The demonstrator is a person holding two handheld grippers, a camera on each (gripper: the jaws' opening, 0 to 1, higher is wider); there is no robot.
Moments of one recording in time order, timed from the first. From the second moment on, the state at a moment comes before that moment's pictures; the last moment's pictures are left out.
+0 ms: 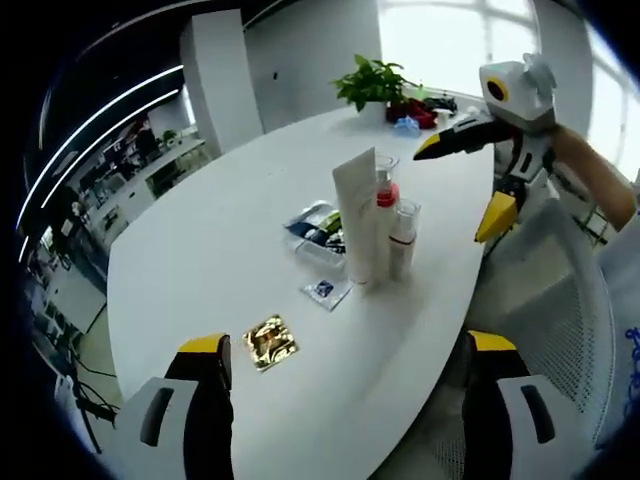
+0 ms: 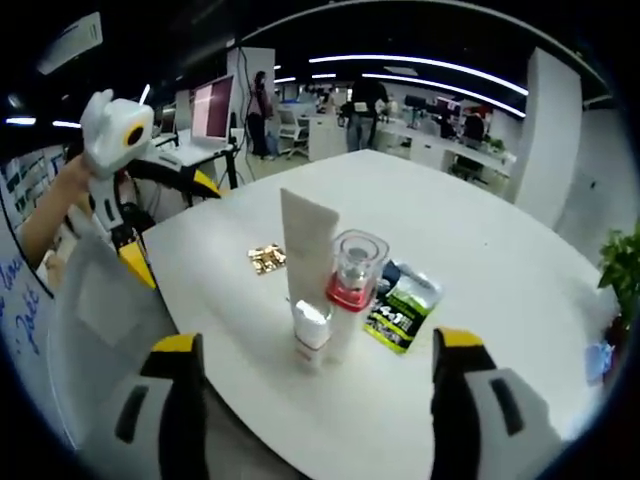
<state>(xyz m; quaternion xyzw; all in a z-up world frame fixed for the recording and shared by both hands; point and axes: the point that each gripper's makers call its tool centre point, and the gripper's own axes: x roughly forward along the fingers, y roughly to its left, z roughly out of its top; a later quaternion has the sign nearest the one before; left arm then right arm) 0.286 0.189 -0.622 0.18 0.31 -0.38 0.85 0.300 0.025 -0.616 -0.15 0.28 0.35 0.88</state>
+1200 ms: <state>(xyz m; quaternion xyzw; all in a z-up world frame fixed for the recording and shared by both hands) 0.290 0.195 -0.630 0.17 0.32 -0.39 0.85 0.322 0.004 -0.602 -0.14 0.29 0.37 0.87</state>
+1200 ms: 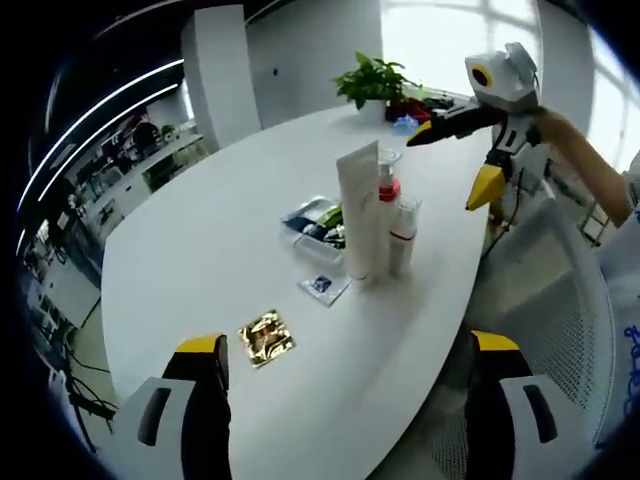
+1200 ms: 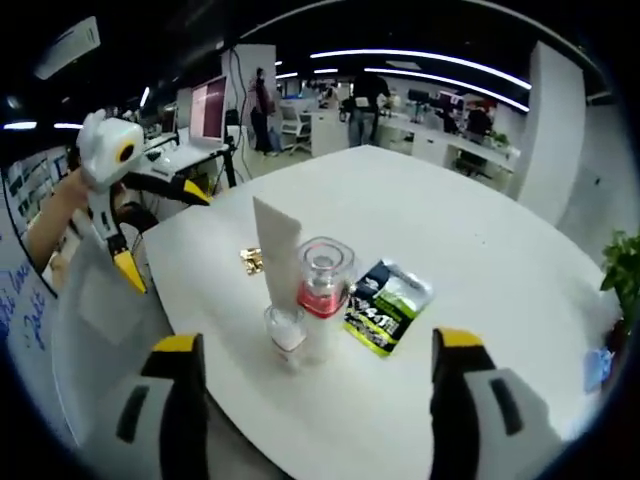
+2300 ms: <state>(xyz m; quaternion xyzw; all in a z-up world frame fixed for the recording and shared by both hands) 0.295 0.221 -0.622 0.16 0.31 -0.36 0.87 0.406 -0.009 -0.531 -0.17 0.31 0.43 0.83</state>
